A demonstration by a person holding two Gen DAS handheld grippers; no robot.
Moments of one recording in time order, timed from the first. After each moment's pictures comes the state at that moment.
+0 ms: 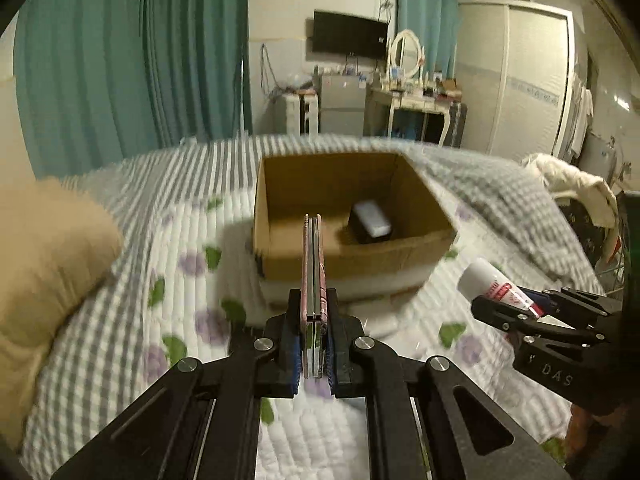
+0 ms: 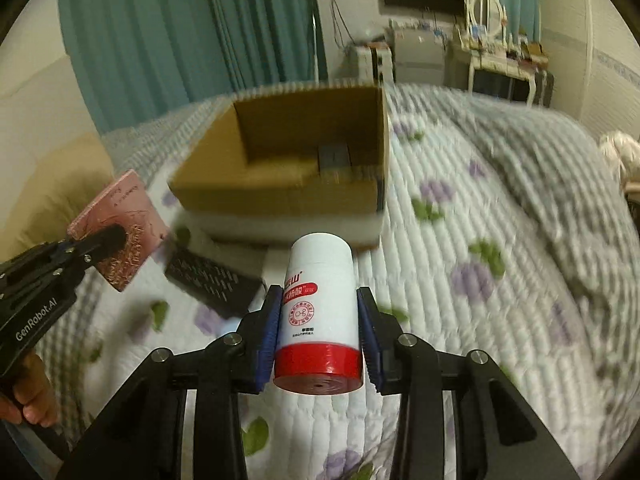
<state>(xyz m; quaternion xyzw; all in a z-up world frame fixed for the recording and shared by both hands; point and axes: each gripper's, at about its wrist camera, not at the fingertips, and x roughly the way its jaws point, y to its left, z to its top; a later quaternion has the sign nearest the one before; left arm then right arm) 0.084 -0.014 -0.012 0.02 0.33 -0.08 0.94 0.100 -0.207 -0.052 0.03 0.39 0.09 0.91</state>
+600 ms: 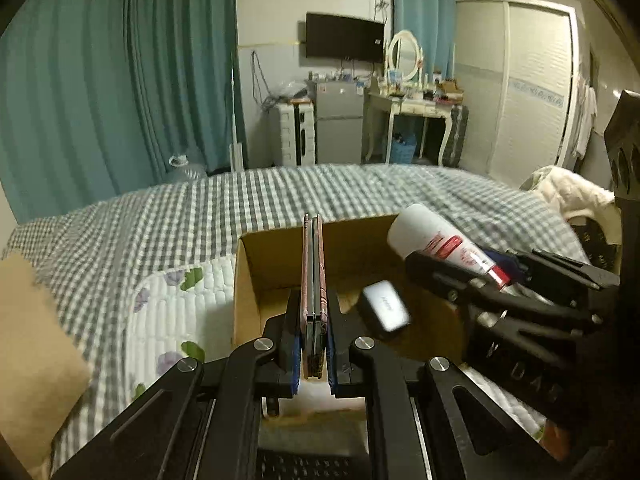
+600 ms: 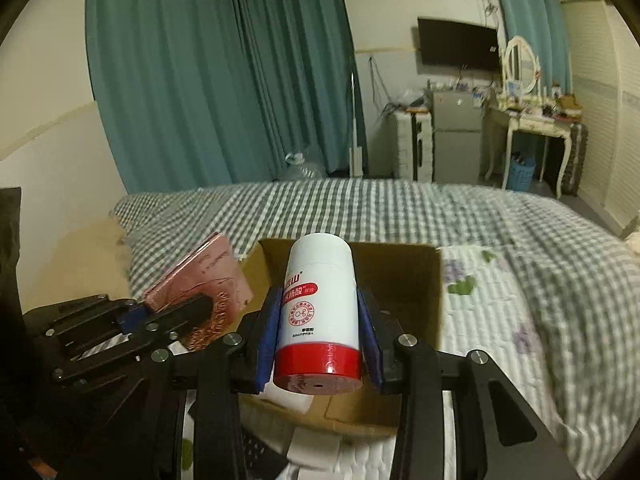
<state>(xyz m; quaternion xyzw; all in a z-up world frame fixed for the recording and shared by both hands) 0.227 -0.036 -0.001 0.04 0.34 -0.08 0.94 0.241 -0.182 0.010 0.04 0.31 0.16 0.94</state>
